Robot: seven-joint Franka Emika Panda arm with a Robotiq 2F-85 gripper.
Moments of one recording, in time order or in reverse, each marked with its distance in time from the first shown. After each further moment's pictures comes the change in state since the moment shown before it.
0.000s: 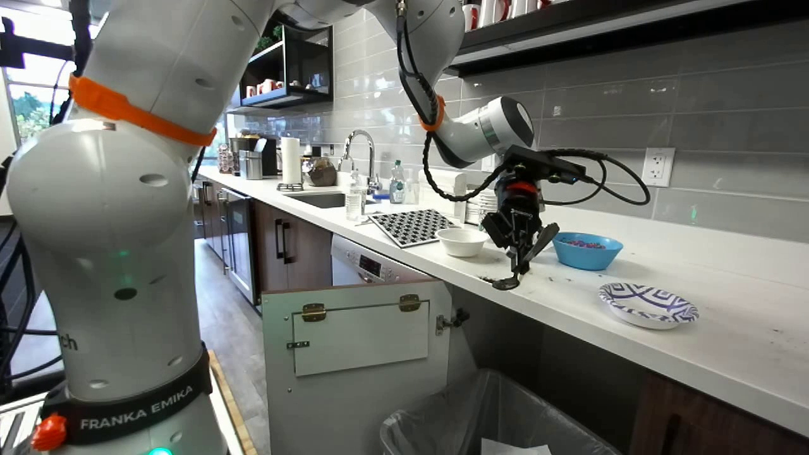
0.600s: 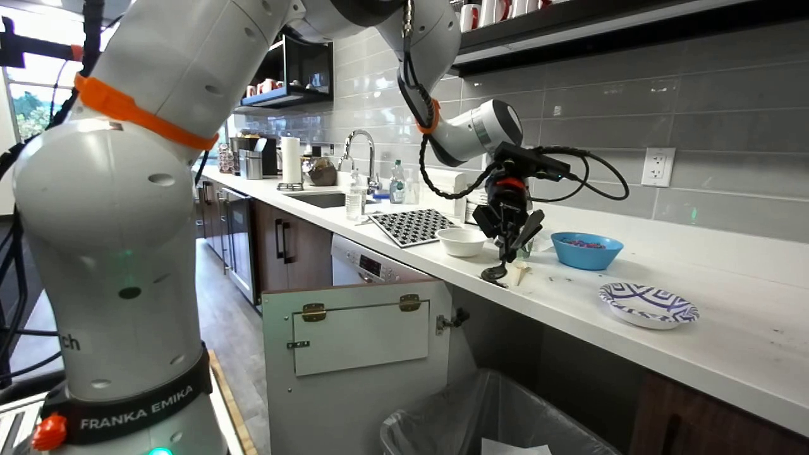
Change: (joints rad) arm 0.038 0.064 0.032 0.103 -0.001 -0.119 0.000
